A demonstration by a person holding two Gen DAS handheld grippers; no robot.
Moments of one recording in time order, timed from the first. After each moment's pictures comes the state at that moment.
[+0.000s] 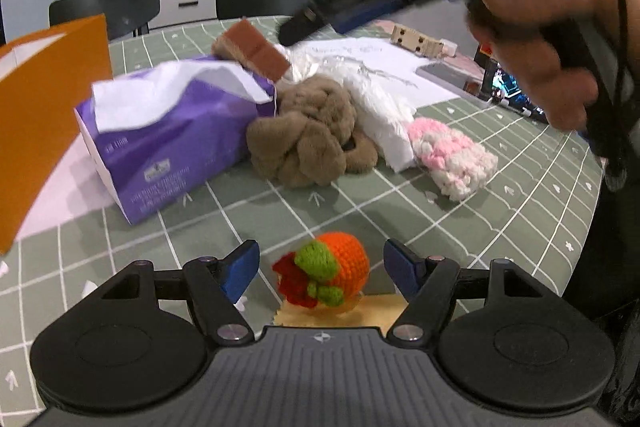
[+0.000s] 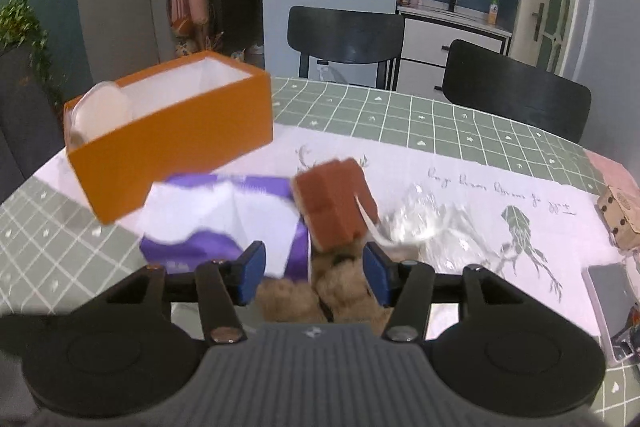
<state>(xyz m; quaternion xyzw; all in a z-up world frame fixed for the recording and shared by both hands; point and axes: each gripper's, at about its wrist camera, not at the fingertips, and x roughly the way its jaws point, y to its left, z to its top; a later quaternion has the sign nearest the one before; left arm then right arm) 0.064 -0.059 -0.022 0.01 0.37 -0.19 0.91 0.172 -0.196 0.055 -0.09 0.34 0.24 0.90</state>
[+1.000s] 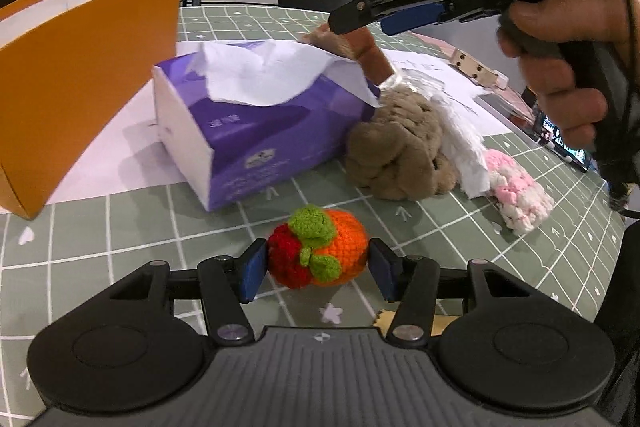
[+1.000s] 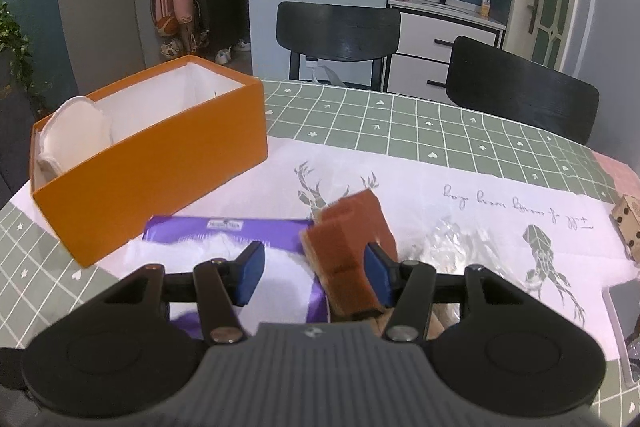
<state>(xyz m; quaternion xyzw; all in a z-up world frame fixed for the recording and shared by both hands) 0.092 0.000 -0.030 -0.06 0.38 -0.14 0.91 0.220 -0.149 0.046 -0.08 0.35 0.22 0.91</state>
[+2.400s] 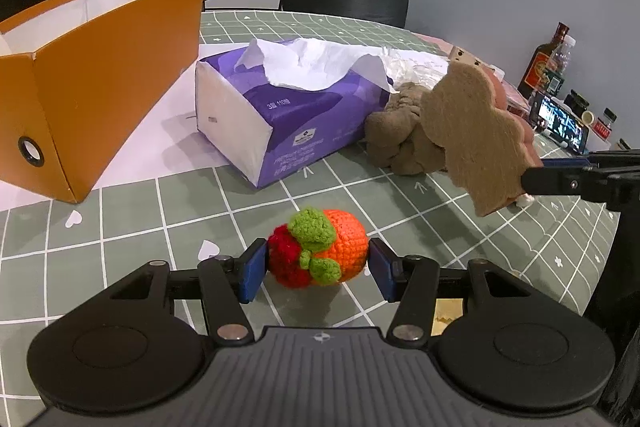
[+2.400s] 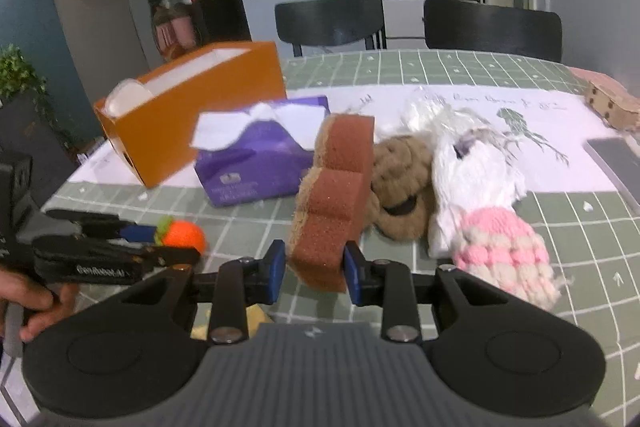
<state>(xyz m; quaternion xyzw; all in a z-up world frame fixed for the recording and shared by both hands) 0.065 0.032 -0.027 -0.04 0.38 -0.15 0.91 0.063 -0.240 0.016 0.01 0.36 0.23 0.90</state>
